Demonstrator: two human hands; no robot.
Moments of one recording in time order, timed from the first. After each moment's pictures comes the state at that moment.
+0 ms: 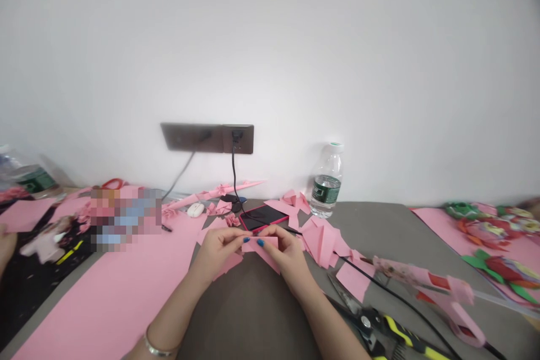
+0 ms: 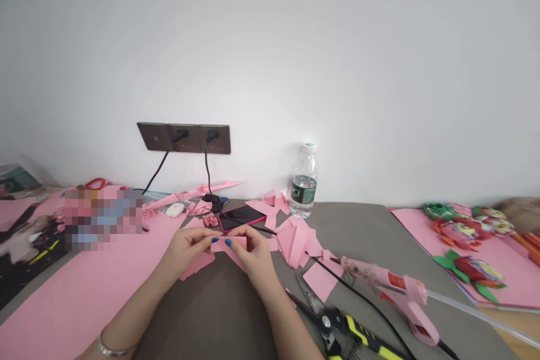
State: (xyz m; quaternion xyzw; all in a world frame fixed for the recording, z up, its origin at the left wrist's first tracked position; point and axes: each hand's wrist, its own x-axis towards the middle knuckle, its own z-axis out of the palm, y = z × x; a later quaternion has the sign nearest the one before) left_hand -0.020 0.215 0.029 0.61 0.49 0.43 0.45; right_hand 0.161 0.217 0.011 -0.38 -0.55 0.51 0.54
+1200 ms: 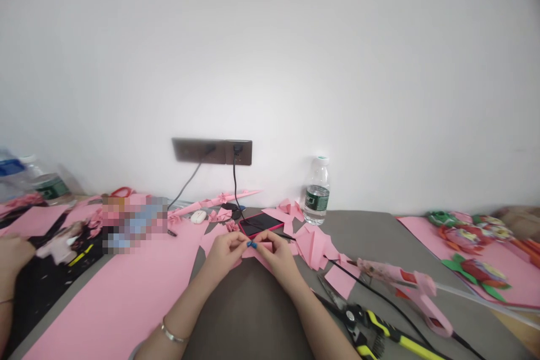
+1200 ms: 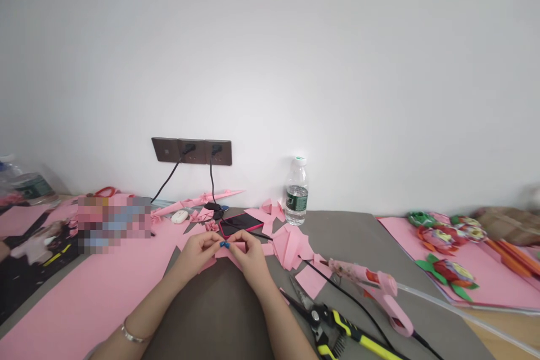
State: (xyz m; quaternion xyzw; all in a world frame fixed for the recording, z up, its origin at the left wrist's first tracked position) left_hand -0.008 0.211 0.025 0.67 0.48 0.39 0.40; right_hand 0.158 0.221 0.009 -0.39 -0.61 0.46 0.51
